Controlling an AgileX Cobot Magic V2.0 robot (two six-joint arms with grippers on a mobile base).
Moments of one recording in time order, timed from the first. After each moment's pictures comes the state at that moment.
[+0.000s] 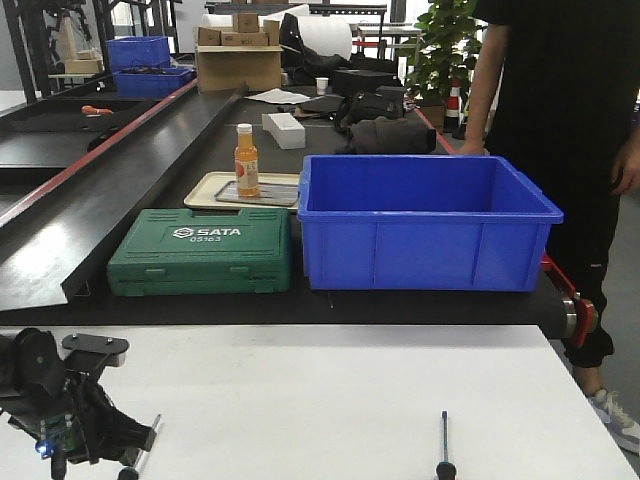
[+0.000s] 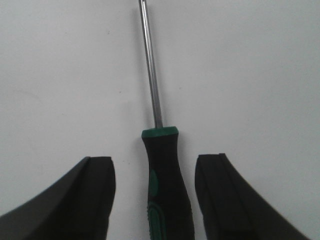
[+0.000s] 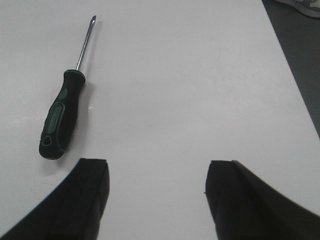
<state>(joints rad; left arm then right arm) -0.12 1.96 -1.29 -0.14 0.63 0.17 0.00 1.16 -0.43 0.05 0.13 0.15</state>
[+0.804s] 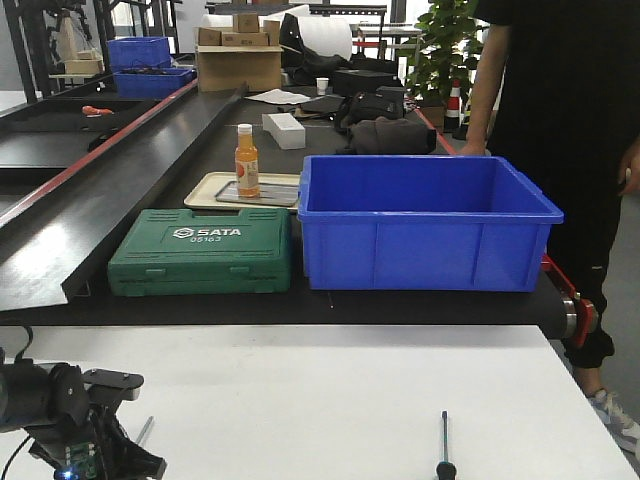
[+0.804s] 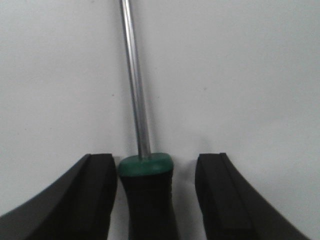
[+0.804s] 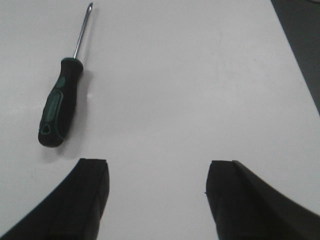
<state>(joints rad) -0.12 2.13 -1.32 -0.14 0.57 0.18 0.00 1.19 -0.48 0.07 0.24 0.15</state>
